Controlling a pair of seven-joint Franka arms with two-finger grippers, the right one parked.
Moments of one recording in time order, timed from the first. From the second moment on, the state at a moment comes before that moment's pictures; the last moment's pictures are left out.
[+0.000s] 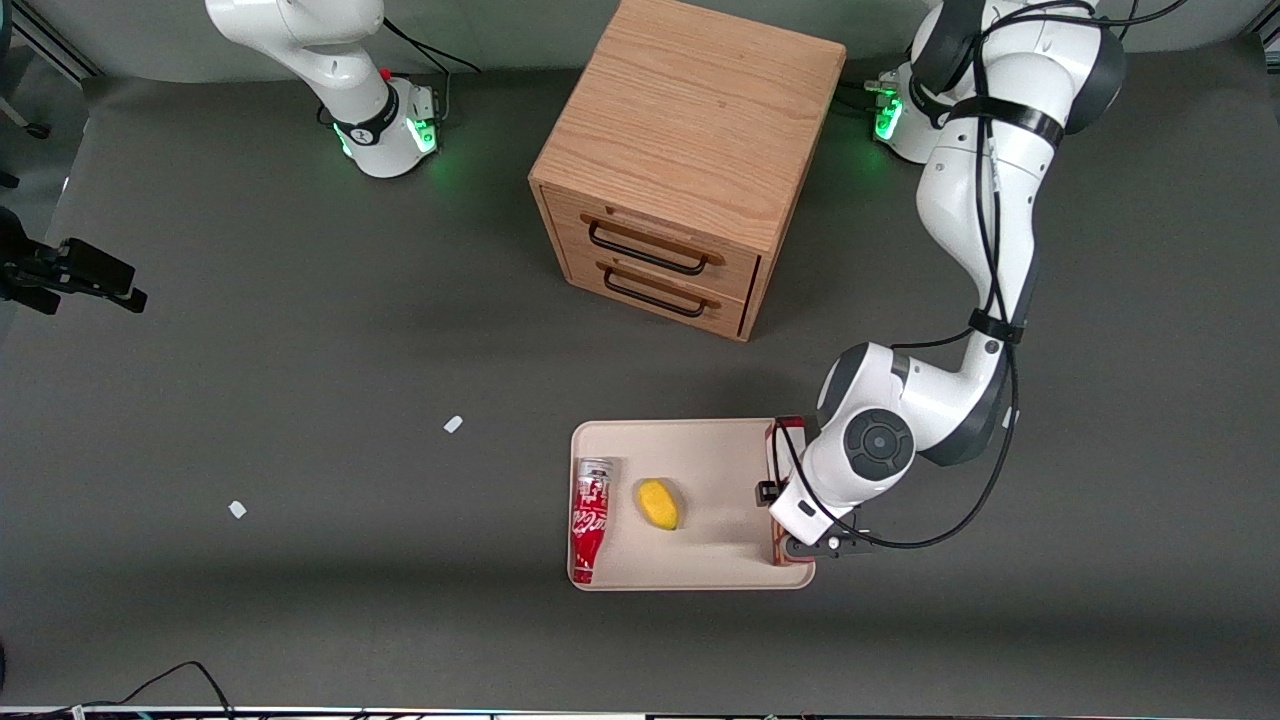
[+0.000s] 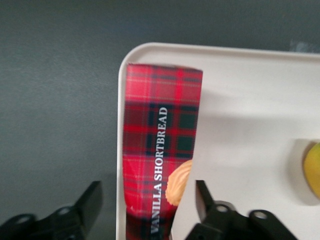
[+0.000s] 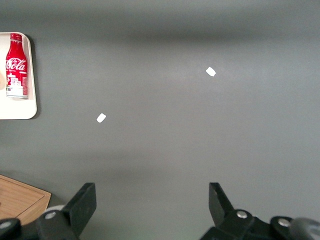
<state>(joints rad) -0.32 0.89 -0.12 -1.22 0.04 2.18 -0.50</state>
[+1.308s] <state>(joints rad) 0.12 0.01 -0.11 -1.65 -0.07 1.65 -0.17</state>
